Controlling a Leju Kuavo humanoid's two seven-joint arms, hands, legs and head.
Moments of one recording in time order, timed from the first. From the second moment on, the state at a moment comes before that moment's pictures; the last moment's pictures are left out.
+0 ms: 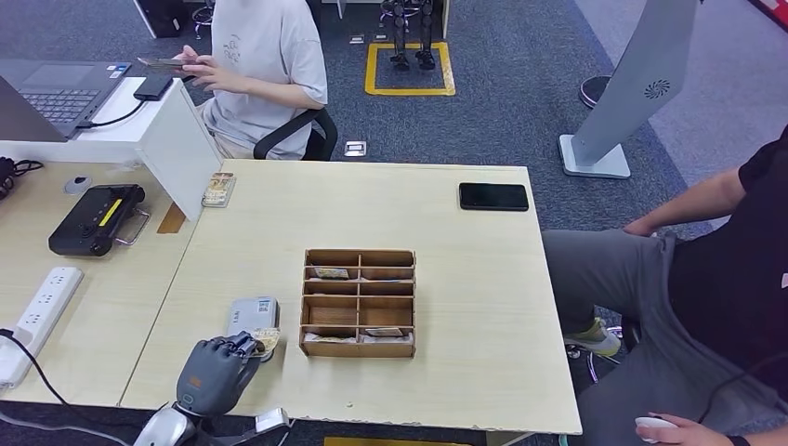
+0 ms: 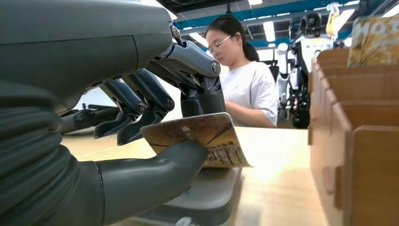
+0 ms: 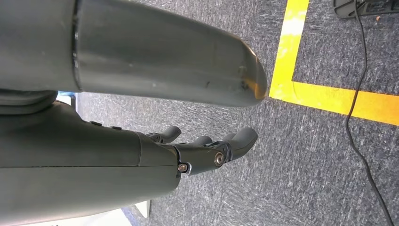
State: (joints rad) left arm 0.01 0.17 -0.20 -1.13 -1.20 0.71 -0.32; right arm 0.00 0.08 -1.25 -0.32 1.57 0.12 -0.04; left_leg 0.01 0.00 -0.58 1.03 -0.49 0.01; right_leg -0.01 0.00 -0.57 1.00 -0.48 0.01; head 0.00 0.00
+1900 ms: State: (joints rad) left arm -0.40 0.22 -0.23 -1.23 -0.70 0.59 -0.38; right arm -0.03 0.06 -1.20 -0.26 1.57 0.07 -0.07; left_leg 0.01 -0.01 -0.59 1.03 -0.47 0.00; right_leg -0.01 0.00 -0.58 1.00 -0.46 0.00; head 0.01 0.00
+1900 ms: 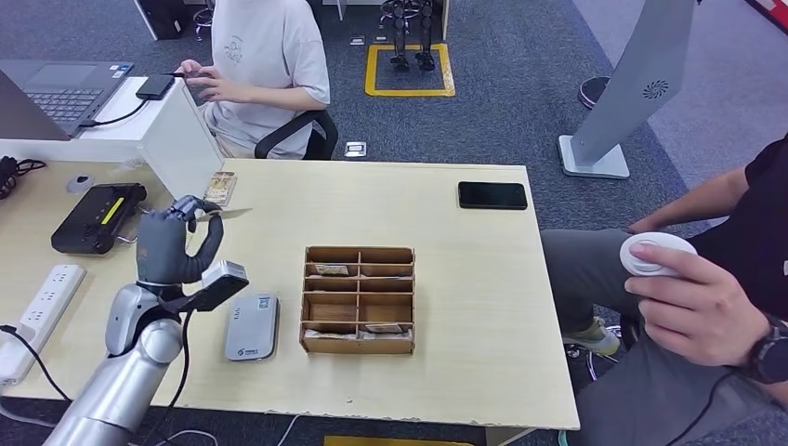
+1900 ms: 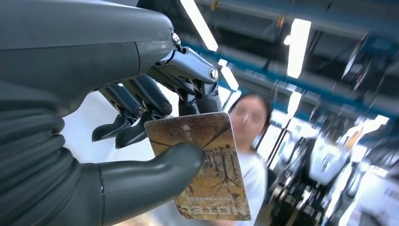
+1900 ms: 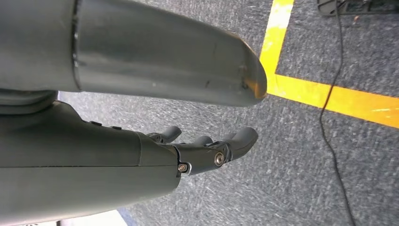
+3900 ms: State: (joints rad) left arm -0.79 0.32 -0.38 -1.01 -0.86 0.48 -0.23; right arm -0.05 0.03 -1.06 -0.19 1.56 0.05 -0.07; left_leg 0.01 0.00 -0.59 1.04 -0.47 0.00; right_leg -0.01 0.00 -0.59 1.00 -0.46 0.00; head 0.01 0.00
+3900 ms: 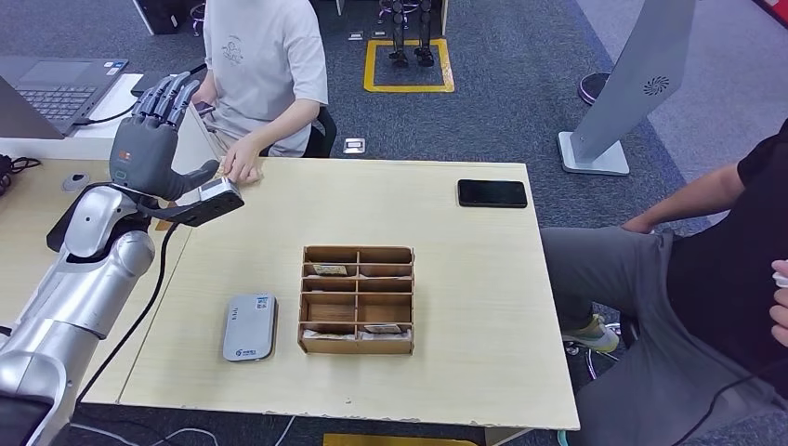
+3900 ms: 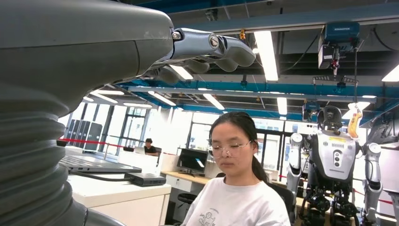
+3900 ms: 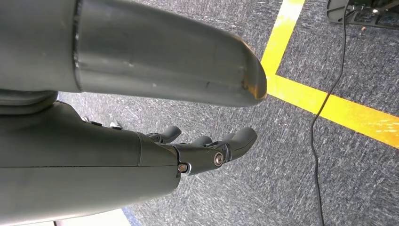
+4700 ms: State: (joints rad) left arm -0.64 0.37 -0.37 -1.18 -0.70 0.39 -0.29; right arm -0.04 0.03 -1.06 -0.19 1.54 0.05 -0.06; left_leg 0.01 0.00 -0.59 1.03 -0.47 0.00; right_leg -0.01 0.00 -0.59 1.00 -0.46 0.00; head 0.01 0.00
